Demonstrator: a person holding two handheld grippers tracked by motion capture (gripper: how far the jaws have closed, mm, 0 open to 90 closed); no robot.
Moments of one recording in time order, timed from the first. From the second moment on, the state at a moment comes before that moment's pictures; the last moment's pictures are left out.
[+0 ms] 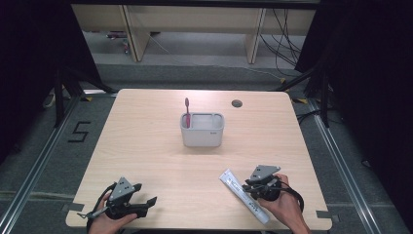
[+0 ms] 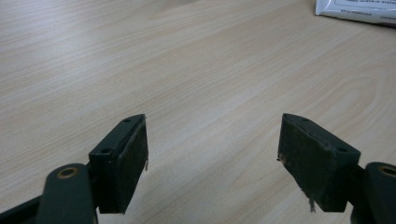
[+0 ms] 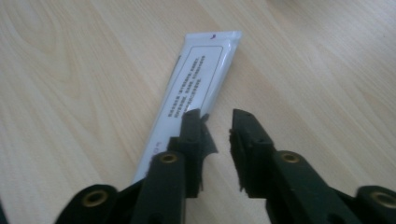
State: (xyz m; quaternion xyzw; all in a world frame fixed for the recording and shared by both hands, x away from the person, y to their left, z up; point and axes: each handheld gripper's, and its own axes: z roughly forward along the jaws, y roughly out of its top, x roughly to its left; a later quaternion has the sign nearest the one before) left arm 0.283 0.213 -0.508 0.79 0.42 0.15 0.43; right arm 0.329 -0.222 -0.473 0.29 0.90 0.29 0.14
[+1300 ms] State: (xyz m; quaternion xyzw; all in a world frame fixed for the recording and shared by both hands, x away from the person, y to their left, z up) left arm 0.282 0.211 -0.508 0.79 0.42 0.15 0.43; right arm 0.332 -0.189 -0.474 0.29 0.94 0.15 0.08
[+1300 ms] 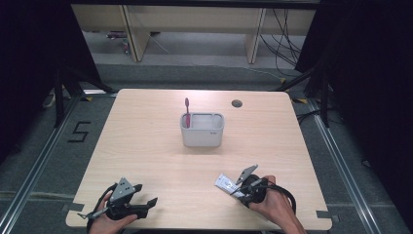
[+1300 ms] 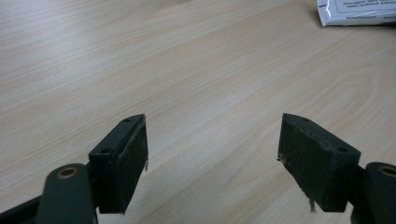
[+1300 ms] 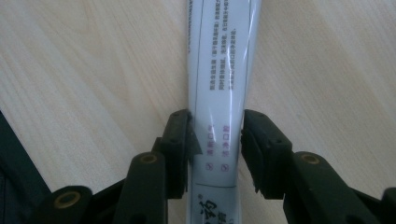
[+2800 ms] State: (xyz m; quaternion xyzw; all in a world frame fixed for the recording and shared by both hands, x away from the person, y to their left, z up) left arm 0.281 0.209 -0.509 0.79 0.41 0.15 0.43; right arm 0.344 -0.172 -0.473 0.24 0.97 0.05 0.06
